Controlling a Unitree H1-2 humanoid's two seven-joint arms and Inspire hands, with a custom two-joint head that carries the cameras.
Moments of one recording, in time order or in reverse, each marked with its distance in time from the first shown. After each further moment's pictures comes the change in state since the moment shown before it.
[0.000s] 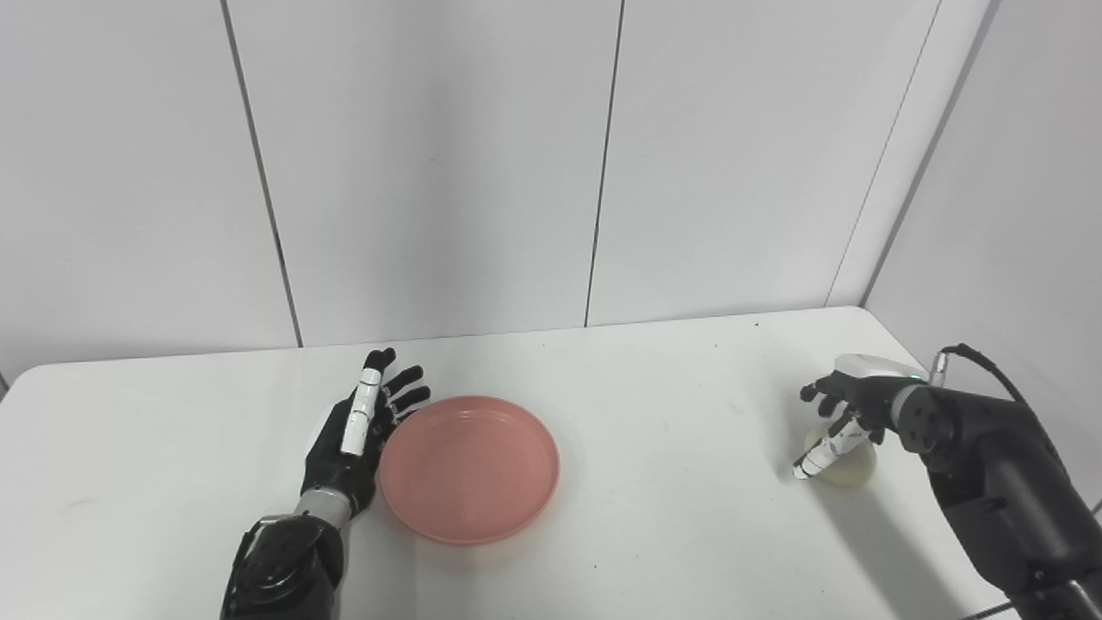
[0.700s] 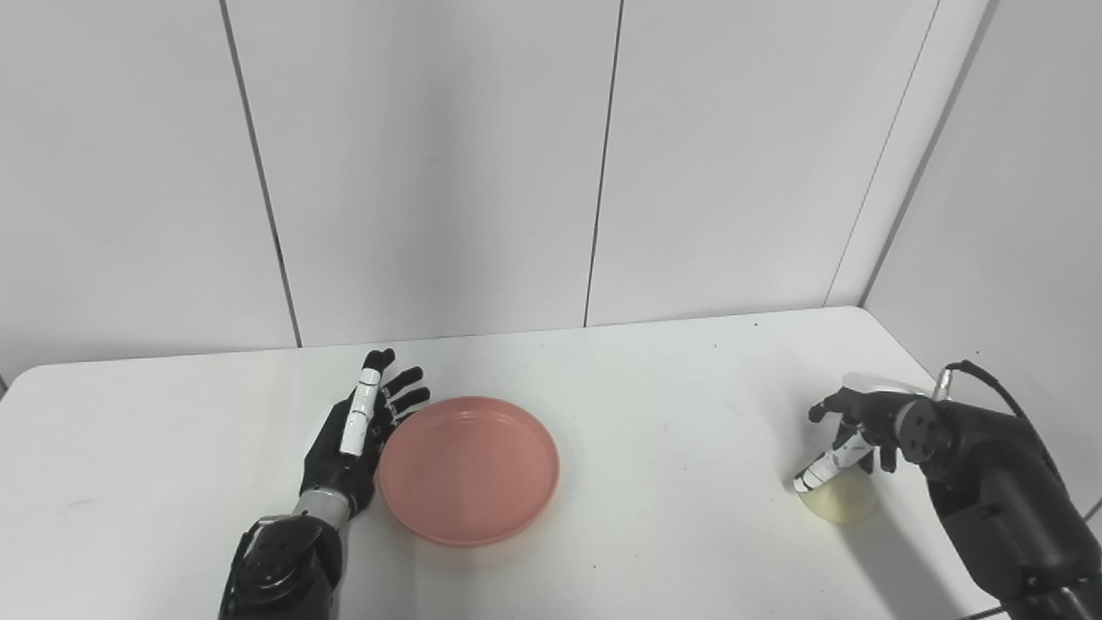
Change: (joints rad) left arm 0.002 0.002 0.000 -0.013 0.000 0.014 -0.001; right arm 0.017 0.020 -0.016 0.058 0.002 0.000 -0.022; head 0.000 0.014
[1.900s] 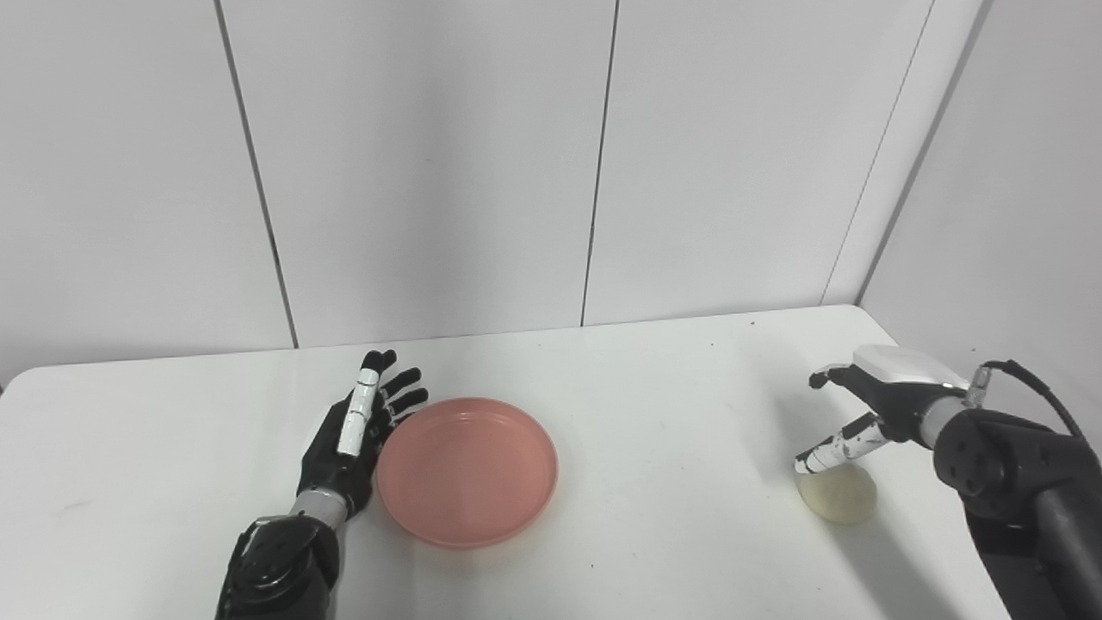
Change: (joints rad) left arm 0.002 0.002 0.000 -0.004 -0.001 0.017 -0.016; right arm 0.108 -0.003 -0.096 -0.350 -0.046 0.000 0.052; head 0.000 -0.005
